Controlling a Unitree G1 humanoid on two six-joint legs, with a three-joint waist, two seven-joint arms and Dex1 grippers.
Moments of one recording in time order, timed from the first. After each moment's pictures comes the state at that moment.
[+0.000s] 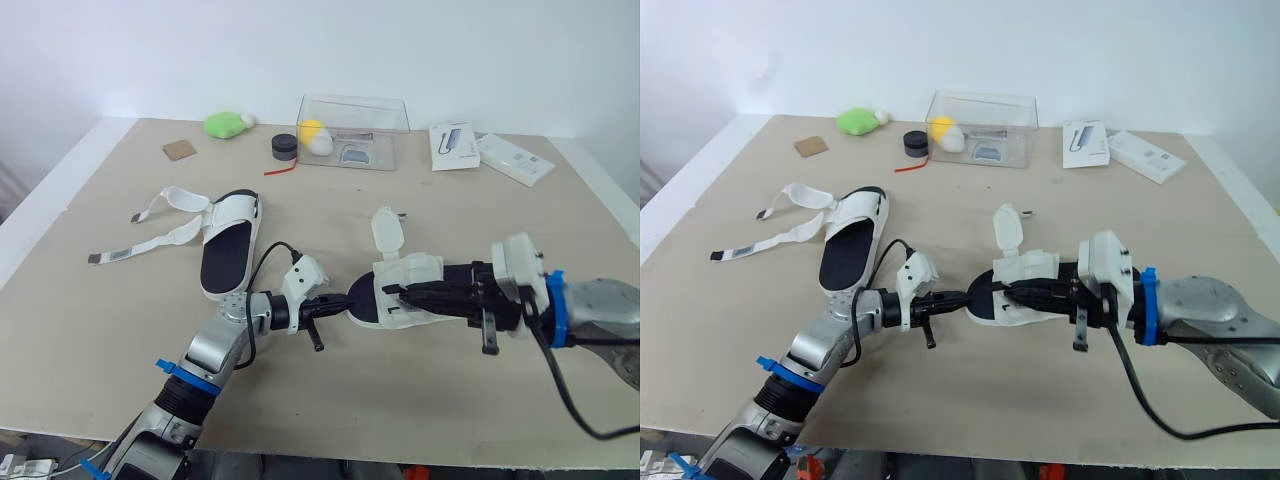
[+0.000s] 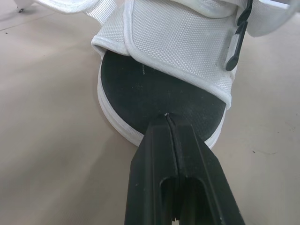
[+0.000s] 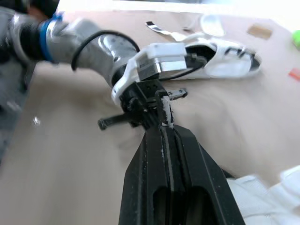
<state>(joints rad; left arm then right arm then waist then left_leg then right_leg) -0.43 0.22 -0.31 0.04 -0.24 0.39 -0.84 -0.23 -1.44 0.36 -0.32 1.14 -0.09 0.78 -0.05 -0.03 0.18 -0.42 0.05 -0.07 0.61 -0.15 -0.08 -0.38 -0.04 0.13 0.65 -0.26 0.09</state>
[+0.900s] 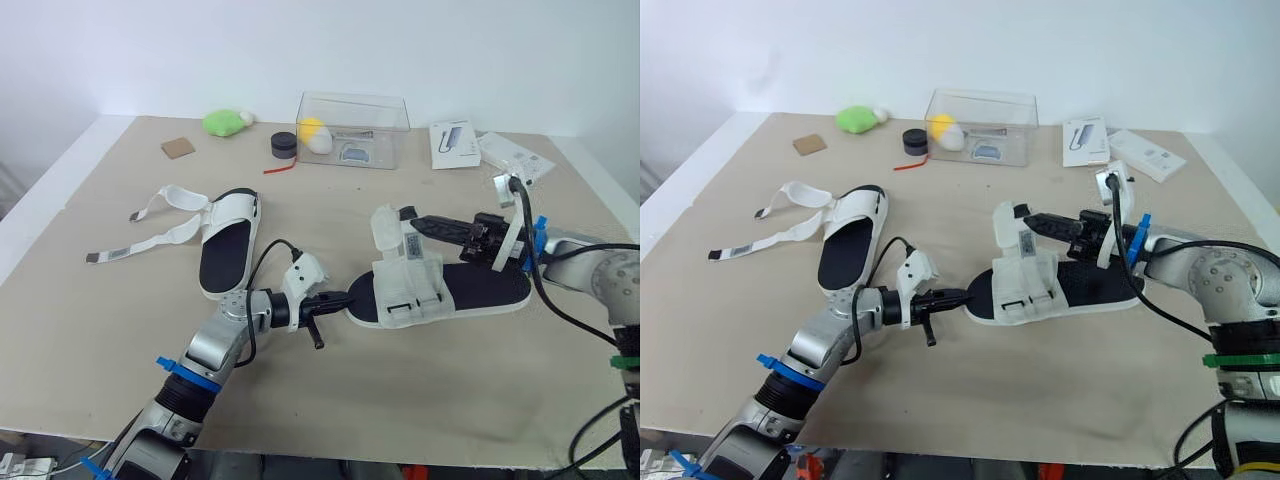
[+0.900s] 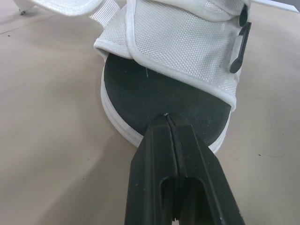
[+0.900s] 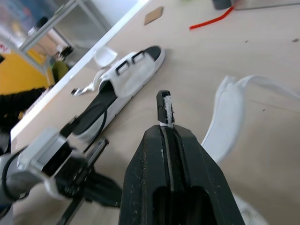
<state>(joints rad) -0.44 0.22 -0.32 0.05 -0.24 0.38 -0.84 -0.63 -0.94 0.00 0.12 1.22 0.92 0.58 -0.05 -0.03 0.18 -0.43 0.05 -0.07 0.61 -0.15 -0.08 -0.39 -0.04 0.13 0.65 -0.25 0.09</state>
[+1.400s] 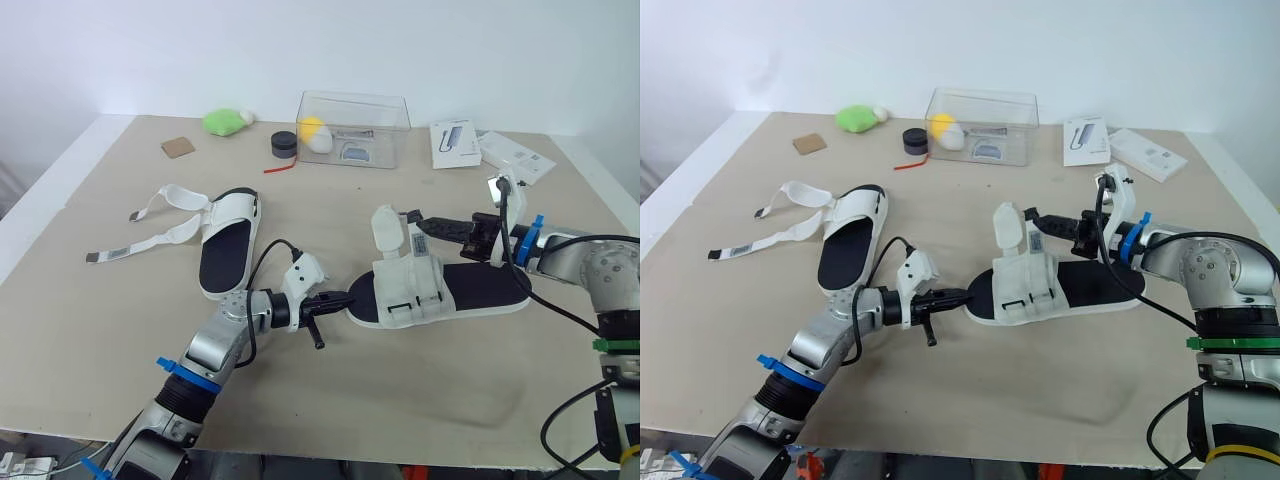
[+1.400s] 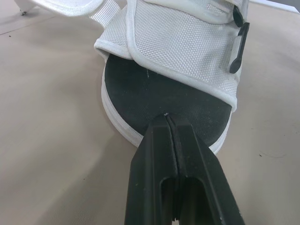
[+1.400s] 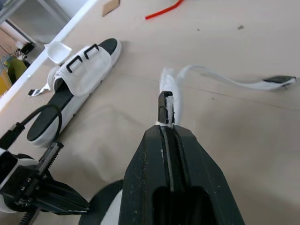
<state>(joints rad) -0.44 0.22 -0.31 0.05 -0.24 0.38 -0.84 -0.69 -0.86 -0.05 0.22 0.97 0.99 0.62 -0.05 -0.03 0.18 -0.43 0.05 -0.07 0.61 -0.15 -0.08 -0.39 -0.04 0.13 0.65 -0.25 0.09</state>
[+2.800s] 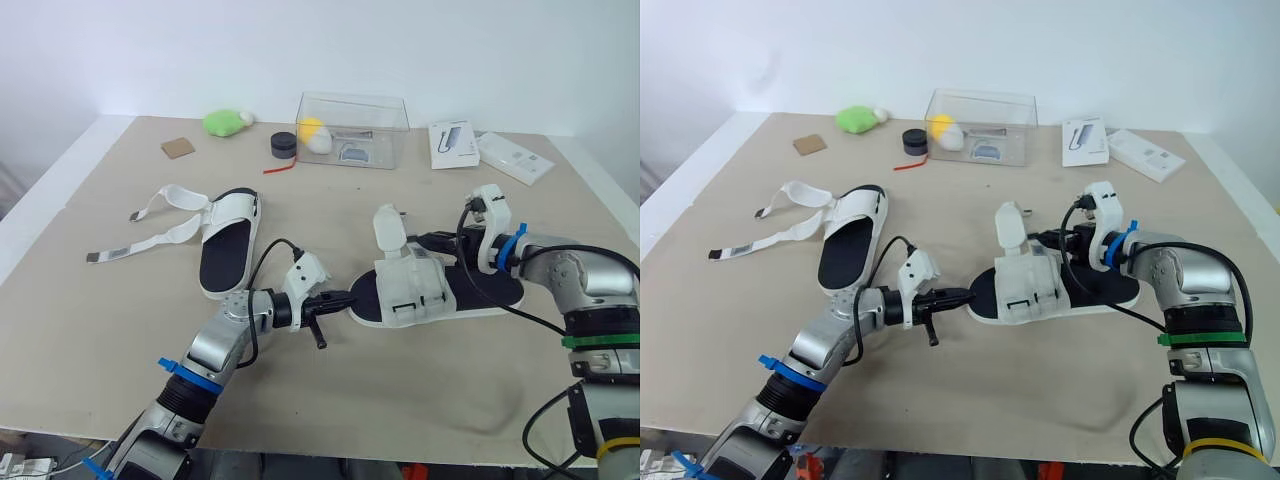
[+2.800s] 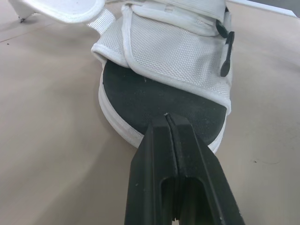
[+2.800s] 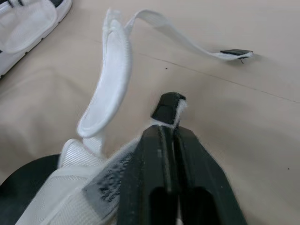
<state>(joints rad) -0.44 0.21 -0.31 0.04 -0.24 0.38 -0.83 -0.71 -0.77 0.00 0.33 0.55 0.87 0.72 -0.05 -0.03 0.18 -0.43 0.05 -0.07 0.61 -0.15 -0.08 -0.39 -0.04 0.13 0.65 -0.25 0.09</state>
